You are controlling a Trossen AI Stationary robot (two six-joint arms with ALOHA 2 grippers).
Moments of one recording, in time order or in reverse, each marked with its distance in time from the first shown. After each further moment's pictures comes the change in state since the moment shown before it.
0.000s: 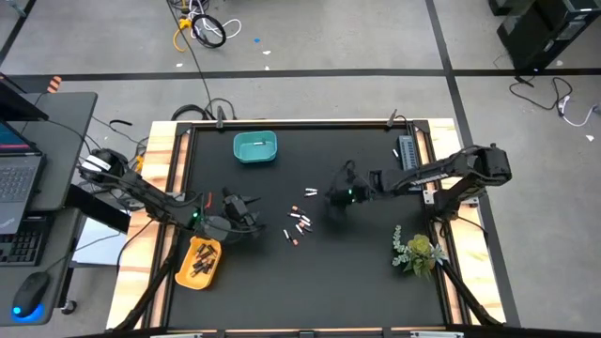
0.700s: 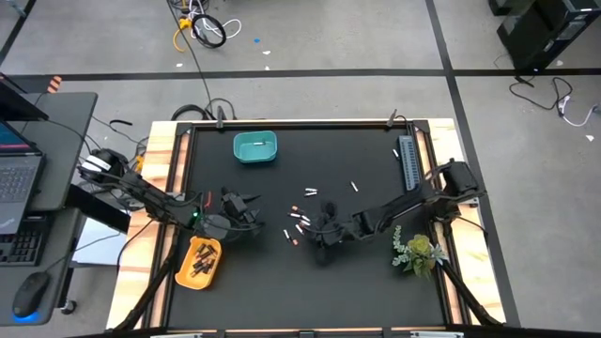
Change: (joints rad) left arm 0.009 0.000 -0.003 0.031 -0.024 -0.060; right arm 0.325 0.321 0.118 0.267 0.266 -0.021
